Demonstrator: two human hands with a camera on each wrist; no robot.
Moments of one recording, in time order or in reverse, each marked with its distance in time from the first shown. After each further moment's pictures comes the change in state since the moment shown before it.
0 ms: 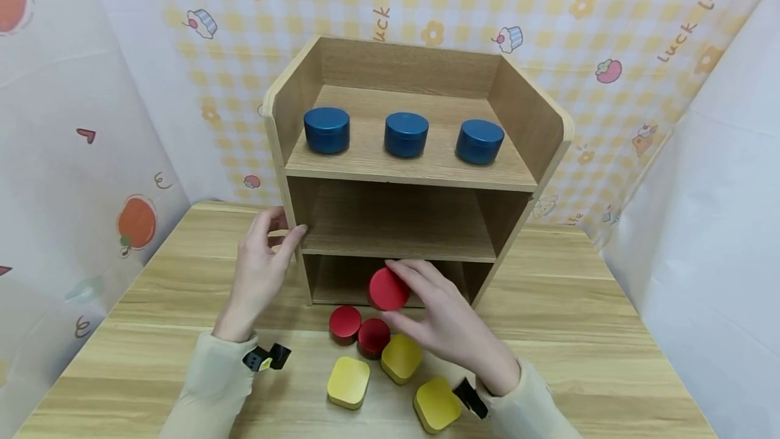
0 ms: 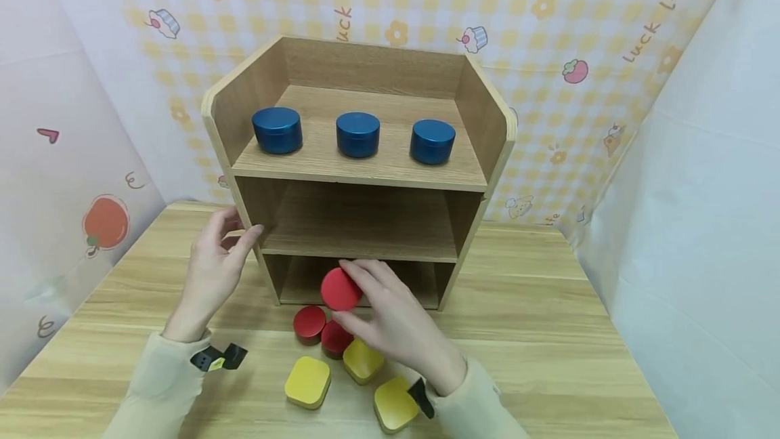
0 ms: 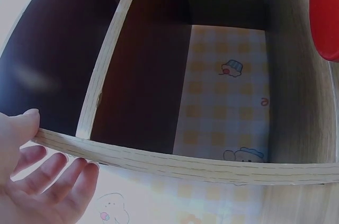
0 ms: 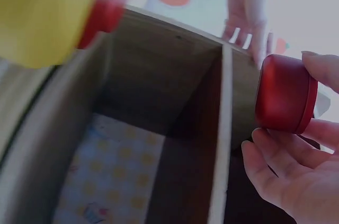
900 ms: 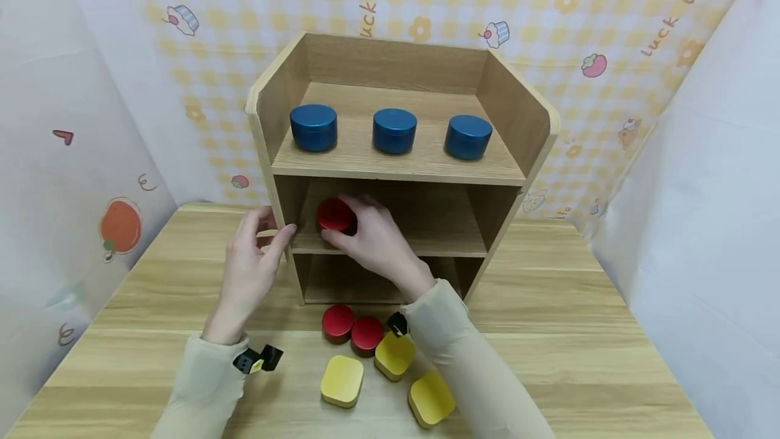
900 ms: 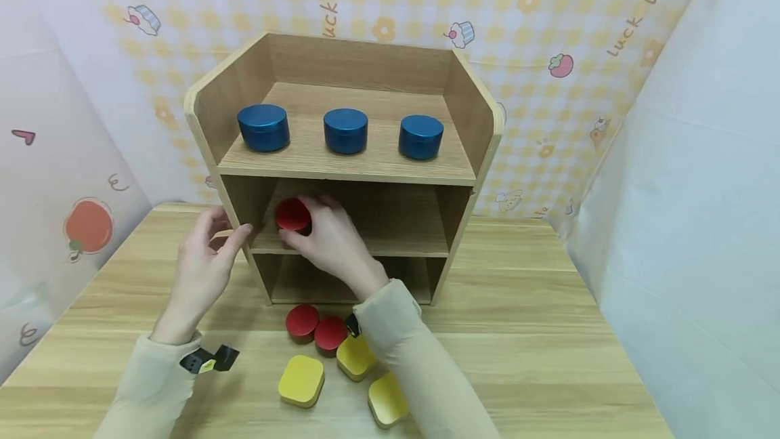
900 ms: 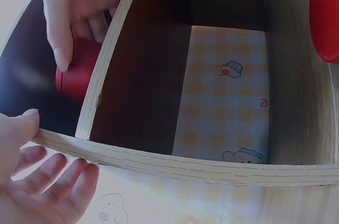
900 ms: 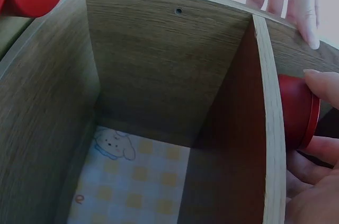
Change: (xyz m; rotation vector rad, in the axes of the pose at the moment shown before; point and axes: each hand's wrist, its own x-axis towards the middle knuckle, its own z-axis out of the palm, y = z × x) left_hand 0.001 -0.001 0.002 -0.001 0.006 0.014; right_hand 0.116 0.016 0.033 -0.003 -0.049 0.313
